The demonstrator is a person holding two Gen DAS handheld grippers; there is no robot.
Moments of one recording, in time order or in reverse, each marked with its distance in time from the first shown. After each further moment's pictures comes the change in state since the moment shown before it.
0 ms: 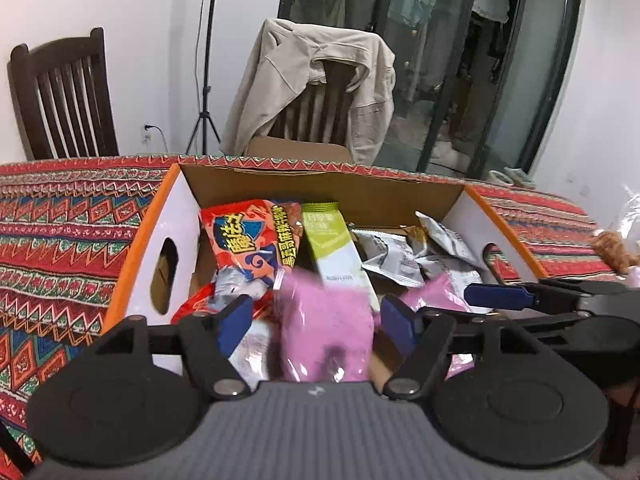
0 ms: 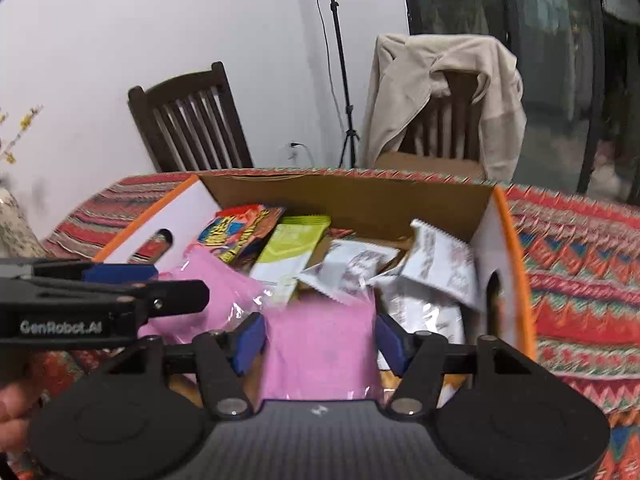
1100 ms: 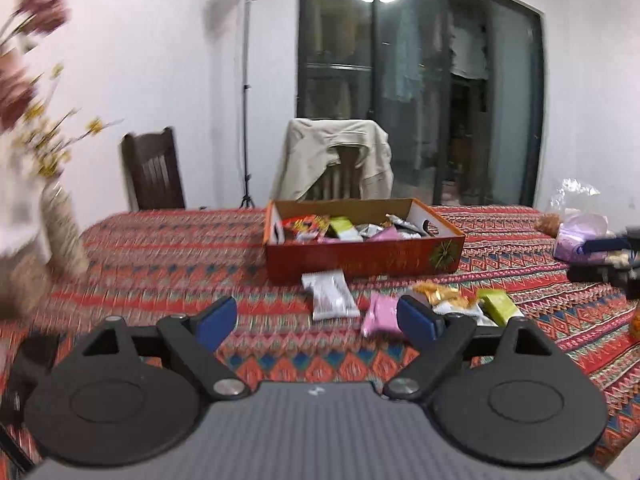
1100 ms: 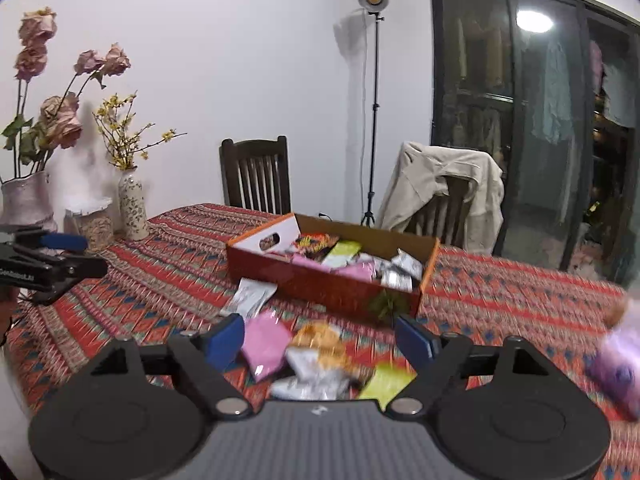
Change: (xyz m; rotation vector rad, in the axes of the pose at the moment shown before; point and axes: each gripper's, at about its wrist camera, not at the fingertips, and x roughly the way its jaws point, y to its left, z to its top) left arm -0.299 -0.031 -0.188 0.082 -0.287 0.127; right arm -0.310 0.067 -0.161 -0.210 -0.259 -0.029
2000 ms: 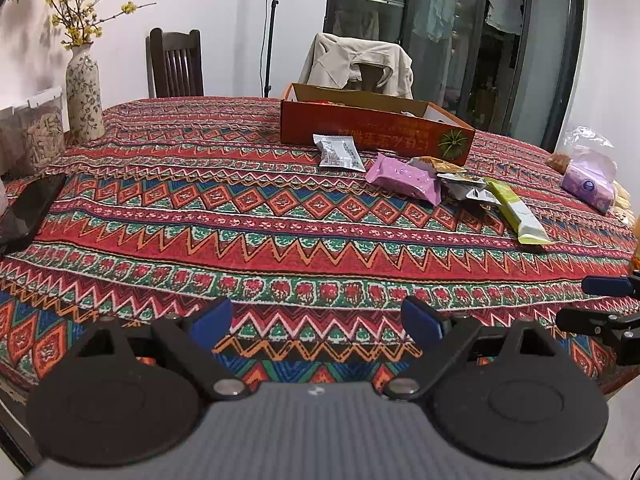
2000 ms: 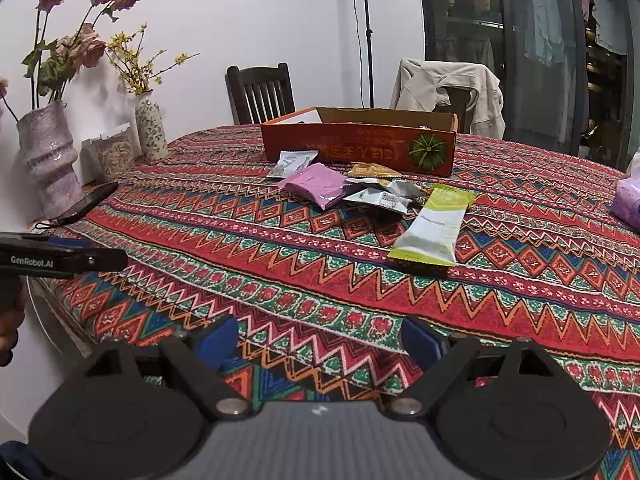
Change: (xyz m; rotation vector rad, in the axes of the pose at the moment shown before) left arm -0.019 -0.001 -0.096 -0.098 0.231 0.023; right arm -0.021 0.065 -0.121 0.099 0.190 0.019
